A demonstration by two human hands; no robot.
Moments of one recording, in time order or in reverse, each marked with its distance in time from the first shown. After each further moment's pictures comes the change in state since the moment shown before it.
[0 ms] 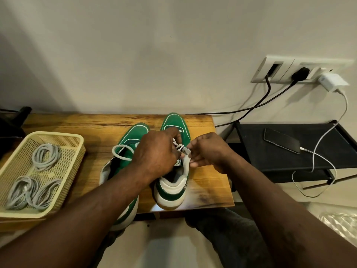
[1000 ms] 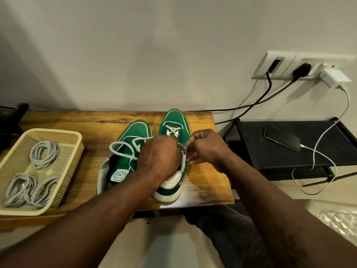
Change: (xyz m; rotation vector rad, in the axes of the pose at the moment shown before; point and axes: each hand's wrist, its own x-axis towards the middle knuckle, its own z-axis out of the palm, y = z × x) left_hand -0.002 0.007 0.022 0.318 -0.025 -0.019; right_hand 0.006 0.010 0.008 -0.058 0.052 -0.148
